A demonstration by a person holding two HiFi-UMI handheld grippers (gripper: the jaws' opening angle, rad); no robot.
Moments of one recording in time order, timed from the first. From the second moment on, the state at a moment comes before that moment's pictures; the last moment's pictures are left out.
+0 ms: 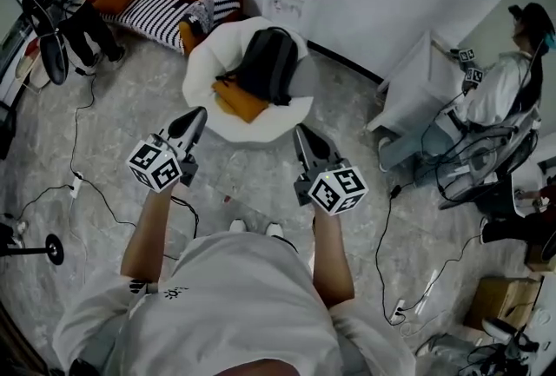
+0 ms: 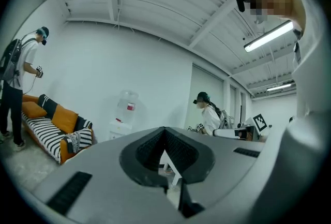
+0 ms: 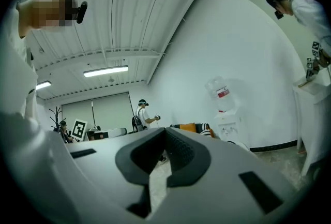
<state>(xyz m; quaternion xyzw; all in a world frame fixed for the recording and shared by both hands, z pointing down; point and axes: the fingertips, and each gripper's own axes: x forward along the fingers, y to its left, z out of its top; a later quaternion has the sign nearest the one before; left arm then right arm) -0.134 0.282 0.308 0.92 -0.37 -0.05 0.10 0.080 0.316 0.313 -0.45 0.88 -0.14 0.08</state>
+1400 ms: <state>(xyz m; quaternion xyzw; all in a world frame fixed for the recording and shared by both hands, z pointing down) -0.195 0.250 0.333 0.92 -0.36 -0.05 0.11 0.025 0.277 0.326 -0.46 0.87 -0.15 0.09</state>
